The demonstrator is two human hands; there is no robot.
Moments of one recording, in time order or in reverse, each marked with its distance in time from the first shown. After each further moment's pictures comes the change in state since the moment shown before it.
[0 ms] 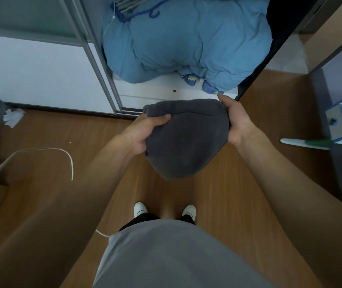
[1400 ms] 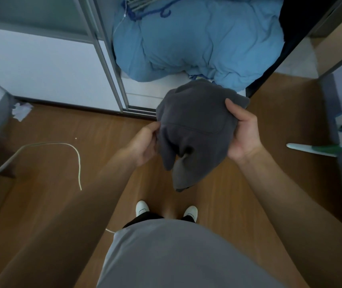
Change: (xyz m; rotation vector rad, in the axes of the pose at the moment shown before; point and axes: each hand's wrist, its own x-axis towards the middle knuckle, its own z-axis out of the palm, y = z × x) left_hand 0.011 -0.039 -0.031 0.030 0.039 -0.030; right_hand -0.028 0.028 0.012 0.253 -0.469 -0.172
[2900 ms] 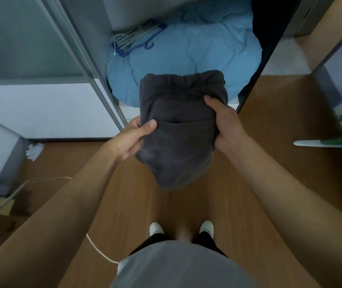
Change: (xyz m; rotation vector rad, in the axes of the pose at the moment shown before) left_hand -0.017 0.076 0.013 0.096 -0.315 0.264; right_hand 0.012 -0.035 0.021 -0.263 0.437 -0.130
